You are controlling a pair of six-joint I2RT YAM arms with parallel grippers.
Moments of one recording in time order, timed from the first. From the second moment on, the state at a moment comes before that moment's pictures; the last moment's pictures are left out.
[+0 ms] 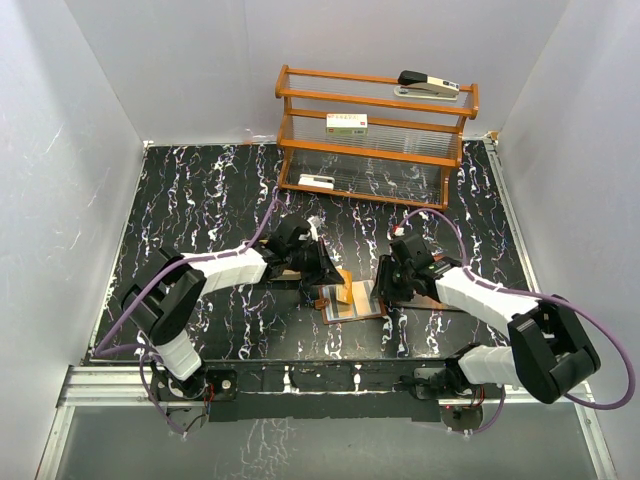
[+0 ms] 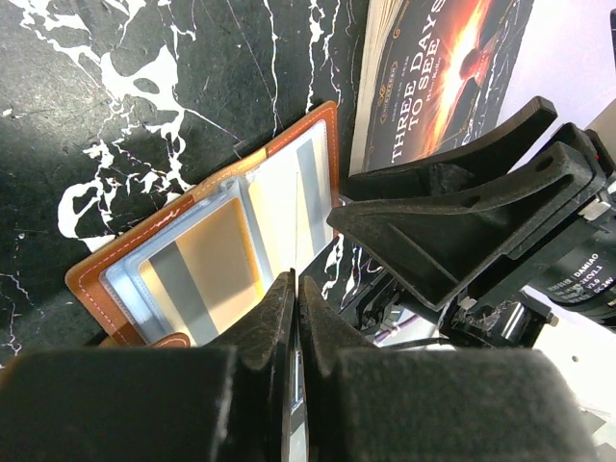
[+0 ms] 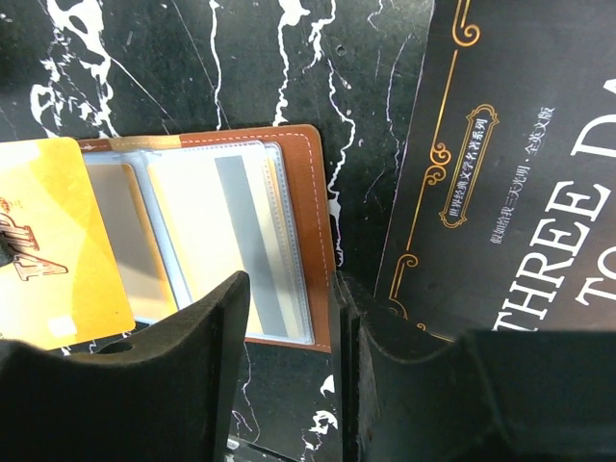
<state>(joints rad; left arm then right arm) -0.73 1.68 0.89 0.02 0.43 -0.98 0.49 1.26 0.60 -0.36 -0.11 0.60</state>
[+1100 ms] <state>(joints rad) -0.75 1.76 0.88 0.01 0.47 -0.92 0.52 1.21 0.51 -0.34 -0.18 0.69</state>
